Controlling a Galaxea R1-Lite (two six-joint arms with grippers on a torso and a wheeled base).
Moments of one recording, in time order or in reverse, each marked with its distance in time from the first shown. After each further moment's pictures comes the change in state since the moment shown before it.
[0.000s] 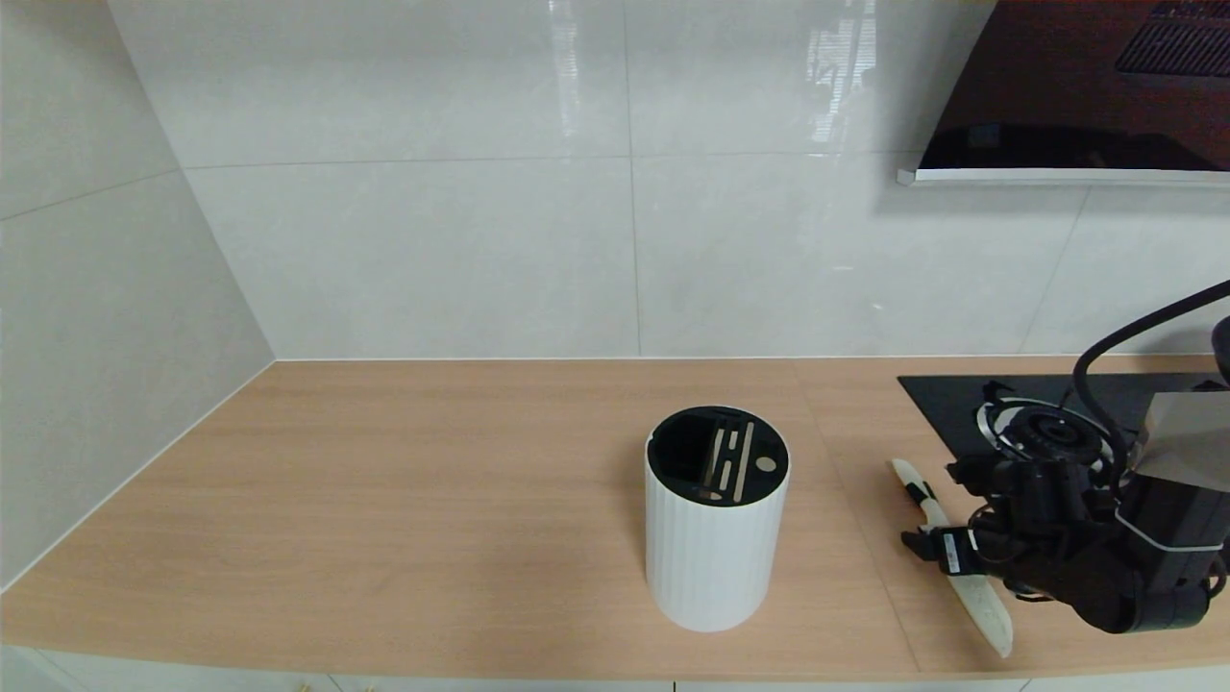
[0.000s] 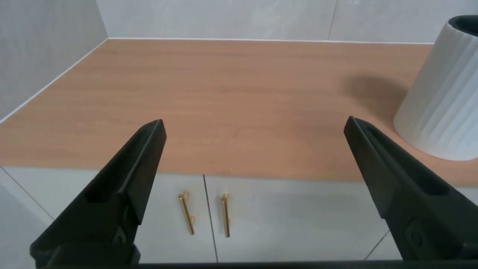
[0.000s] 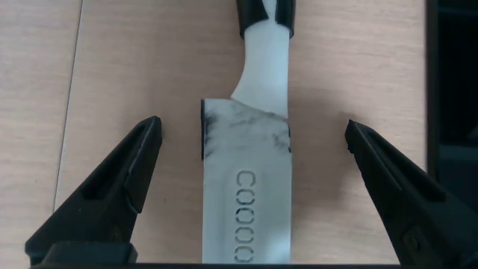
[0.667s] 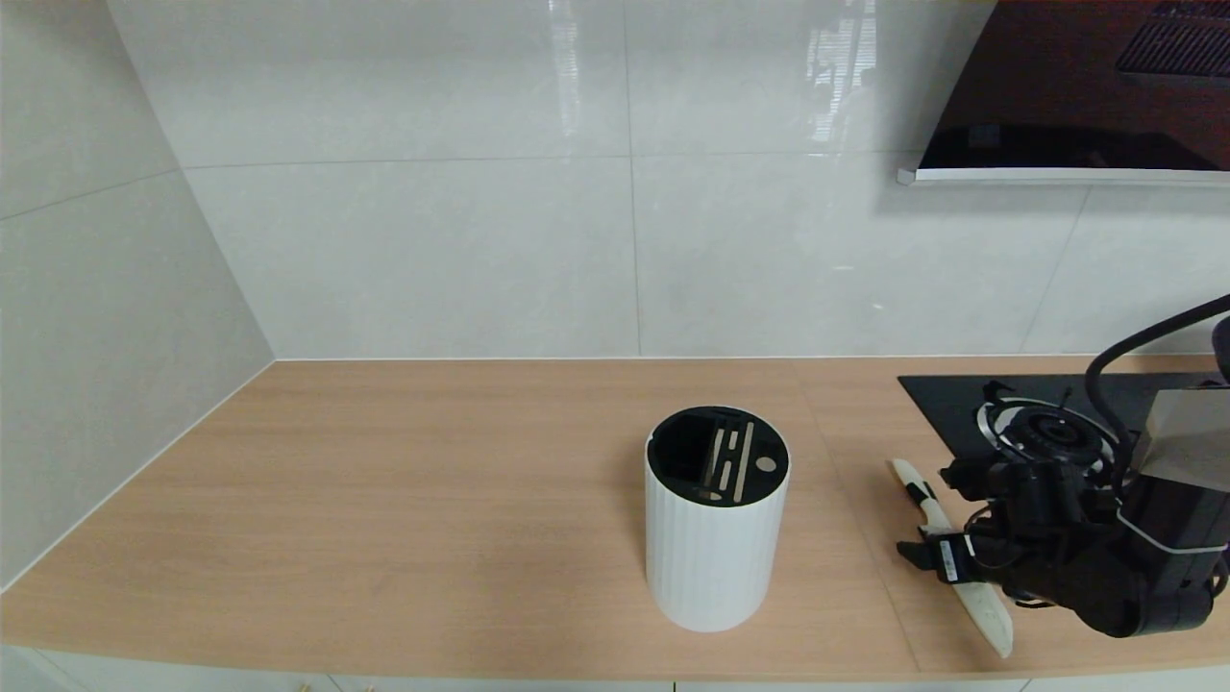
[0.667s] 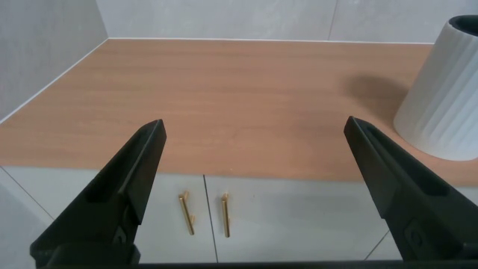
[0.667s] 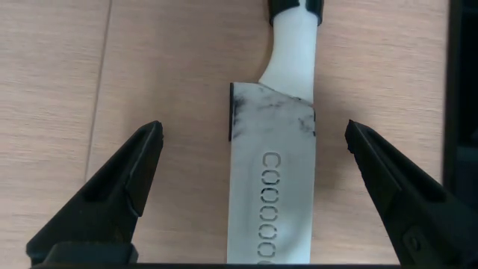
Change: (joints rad) left arm 0.000 0.000 0.000 0.000 0.000 0.000; right arm 0.029 -0.035 0.025 0.040 0.000 -0.002
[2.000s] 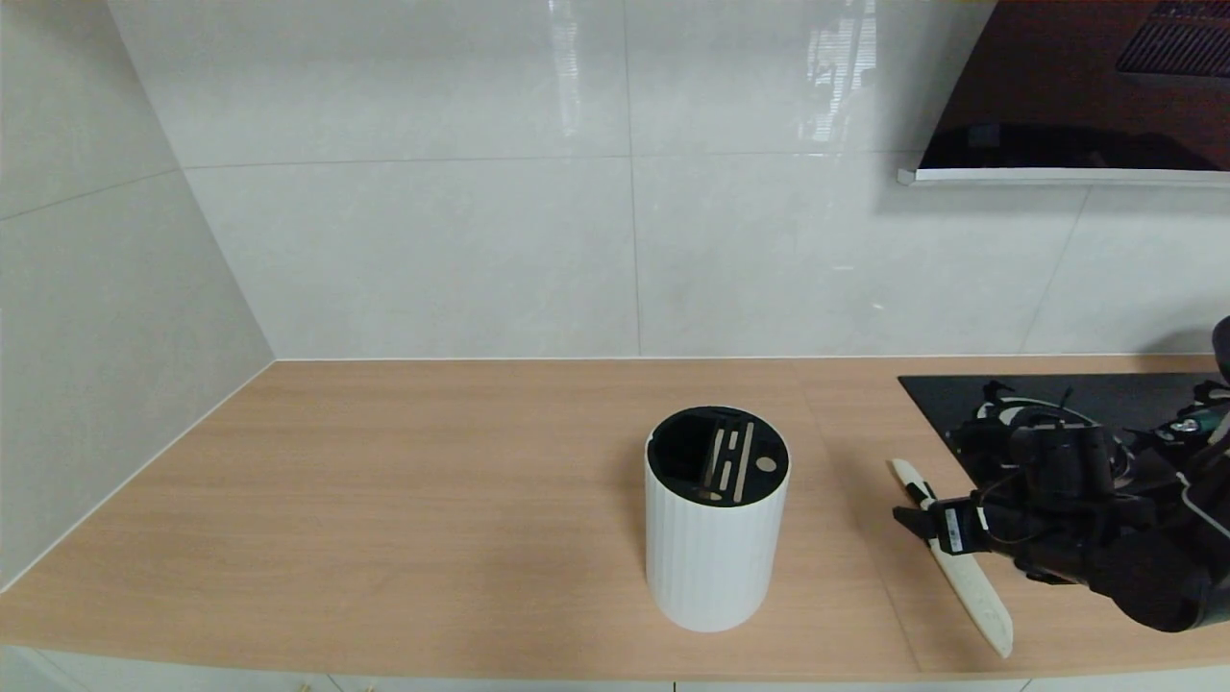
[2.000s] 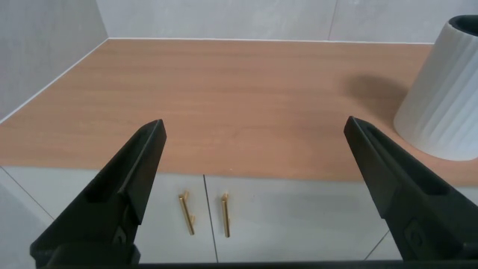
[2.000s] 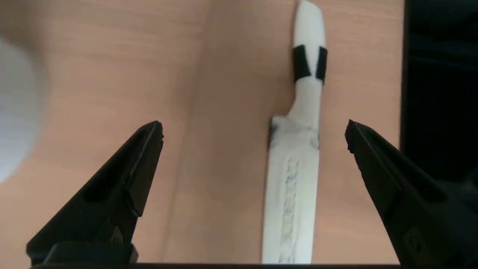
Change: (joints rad) left arm 0.000 0.000 0.000 0.000 0.000 0.000; right arm 0.067 -0.217 0.046 0.060 -0.004 0.016
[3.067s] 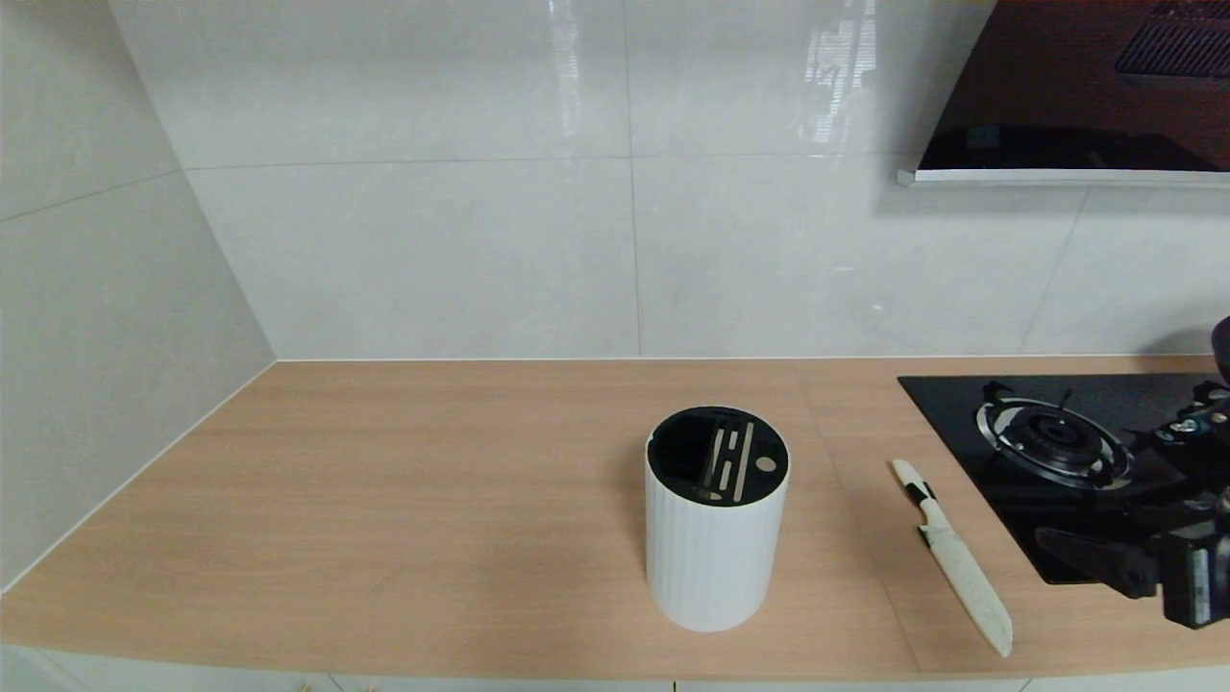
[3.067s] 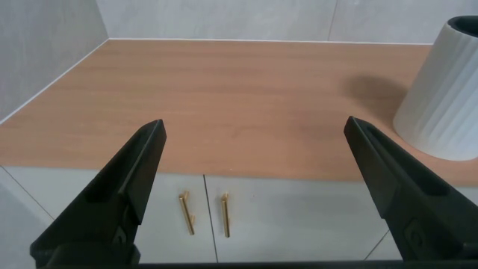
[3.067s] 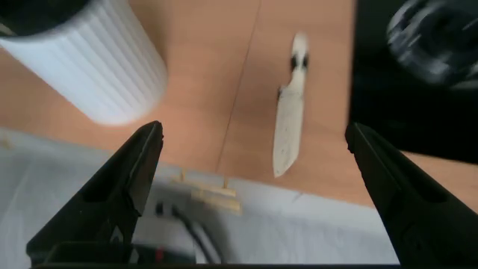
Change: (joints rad) left arm 0.000 0.000 0.000 0.000 0.000 0.000; right arm 0.013 -0.899 0.087 0.724 0.111 0.023
